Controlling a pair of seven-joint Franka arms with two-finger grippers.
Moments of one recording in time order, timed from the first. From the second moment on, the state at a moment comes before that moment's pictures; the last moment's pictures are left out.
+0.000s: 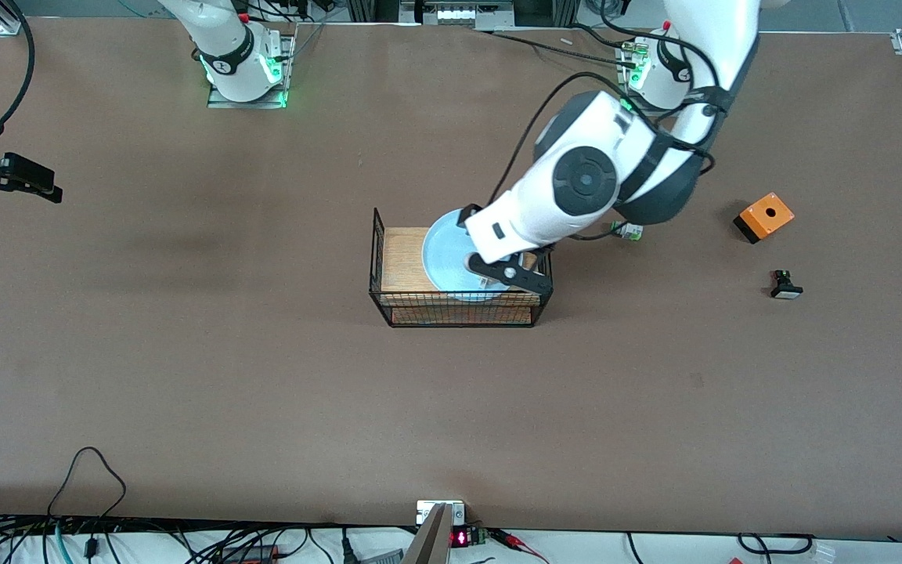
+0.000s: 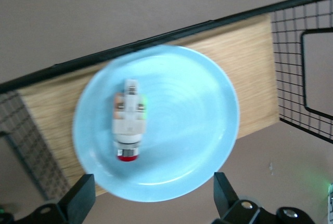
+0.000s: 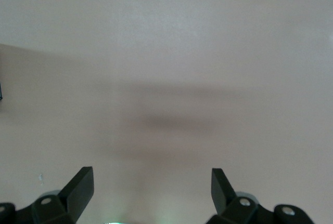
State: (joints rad) left arm -0.47 0.55 -0.19 -1.34 -0.22 1.83 -0.30; right arm -0.09 0.06 -0.01 -1.60 -0.02 1.56 -0.17
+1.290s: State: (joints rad) left arm -0.50 0.64 -0.17 -1.34 -0.08 1.95 -0.29; right arm -0.05 0.06 0.01 -1.57 0.06 1.56 0.06
